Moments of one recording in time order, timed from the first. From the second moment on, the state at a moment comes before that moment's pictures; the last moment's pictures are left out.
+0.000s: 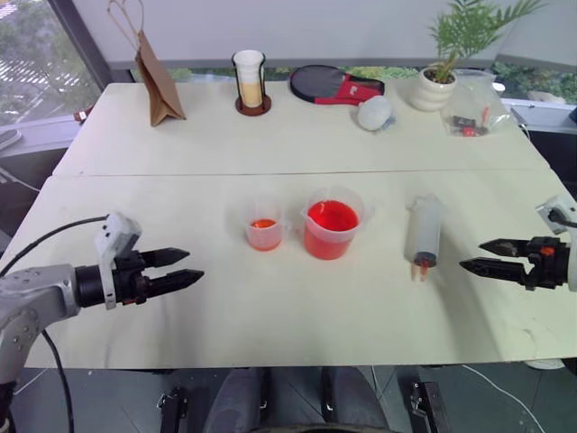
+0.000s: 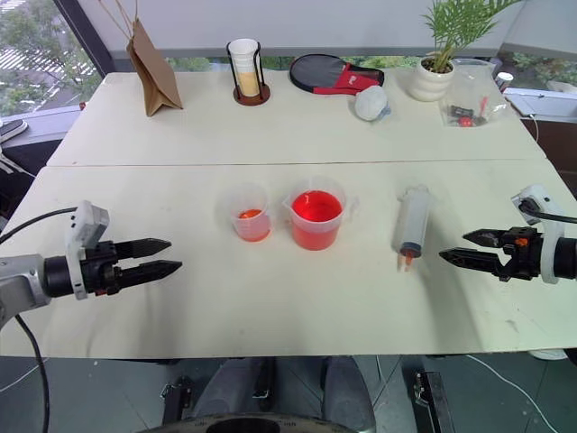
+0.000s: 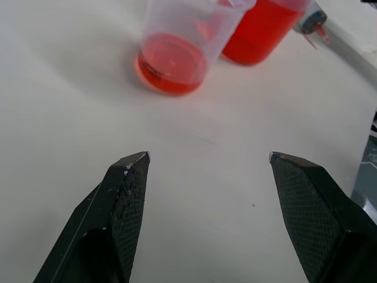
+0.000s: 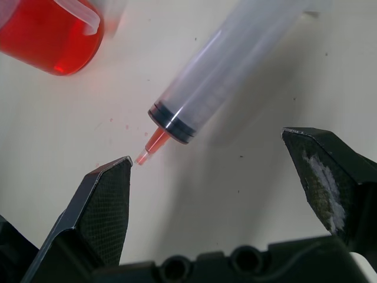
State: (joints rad) left arm 0.02 0.92 0.34 -0.36 -0.81 0.82 -0.96; right arm -0.09 -1.17 -0.33 0.07 0.56 0.85 1.17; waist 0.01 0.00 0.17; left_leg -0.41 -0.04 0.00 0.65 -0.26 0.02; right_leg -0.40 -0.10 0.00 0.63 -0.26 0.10
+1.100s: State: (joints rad) left arm -0.57 0.98 0.02 -0.20 -0.65 0.66 -1.26; right arm -0.96 -1.12 0.33 0.52 0.32 1.22 1.25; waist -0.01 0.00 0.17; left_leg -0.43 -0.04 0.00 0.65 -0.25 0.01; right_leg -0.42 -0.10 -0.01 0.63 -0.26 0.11
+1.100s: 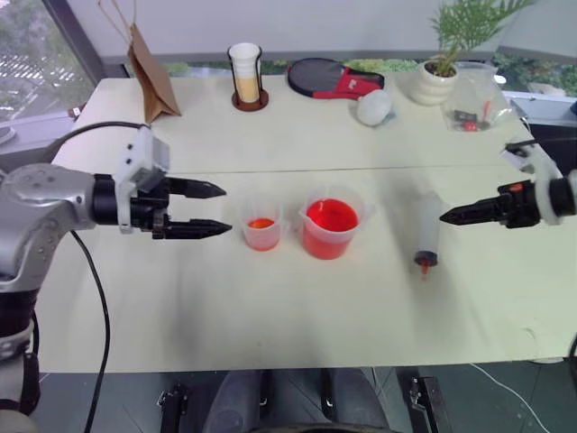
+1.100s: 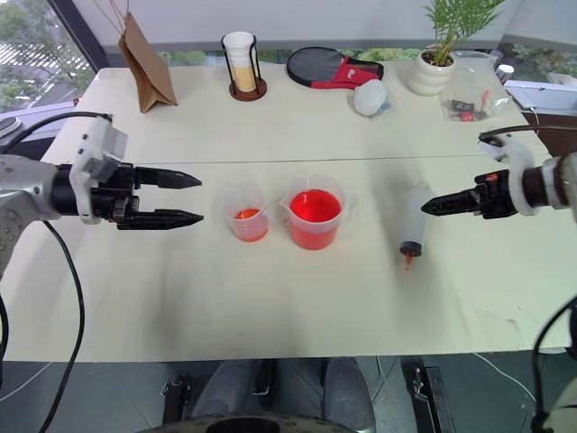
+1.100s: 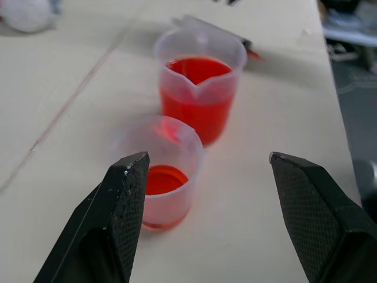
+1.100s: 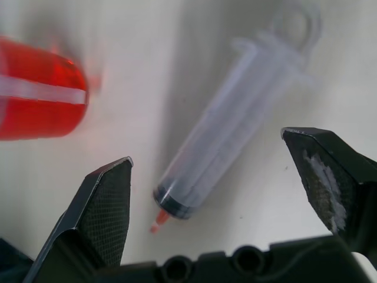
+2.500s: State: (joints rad) left arm -0.81 0.81 0.01 0.16 -0.50 0.45 -1.26; right arm -0.88 -0.49 -0.34 0.08 0.62 0.88 0.96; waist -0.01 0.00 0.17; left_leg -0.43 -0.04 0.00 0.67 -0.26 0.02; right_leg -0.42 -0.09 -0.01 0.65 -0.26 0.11
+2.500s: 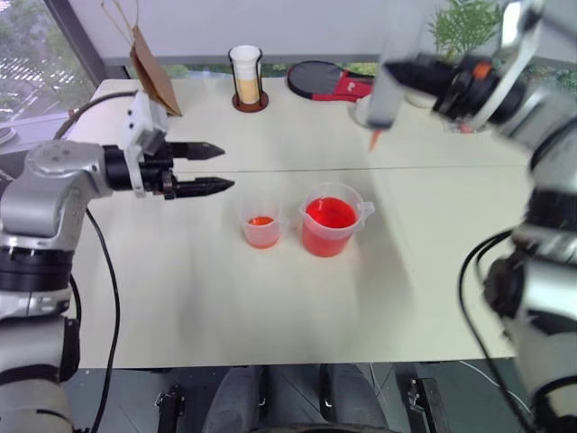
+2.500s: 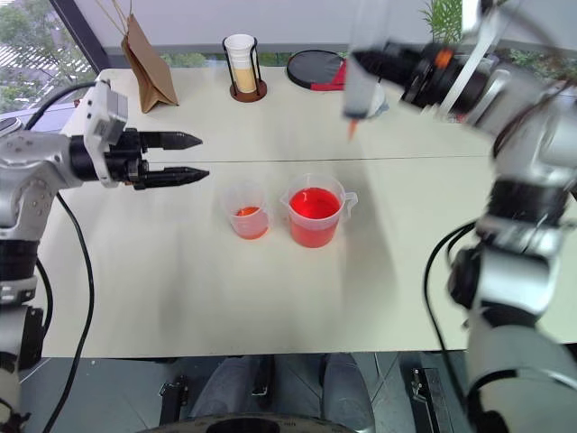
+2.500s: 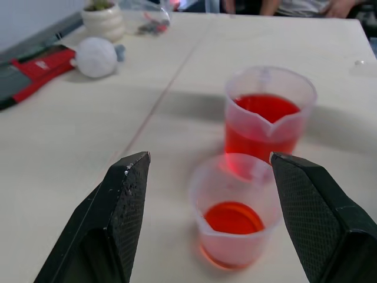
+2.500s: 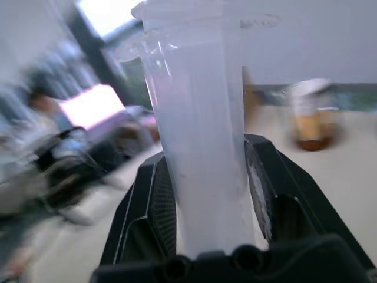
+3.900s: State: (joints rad) left arm -1.38 0.26 -0.06 0.97 -0.23 -0.18 -1.34; right arm -0.49 -0.41 -0.08 -0.19 0.53 0.52 0.75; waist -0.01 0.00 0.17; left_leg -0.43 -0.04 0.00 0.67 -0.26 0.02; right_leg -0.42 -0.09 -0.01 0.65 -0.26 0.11
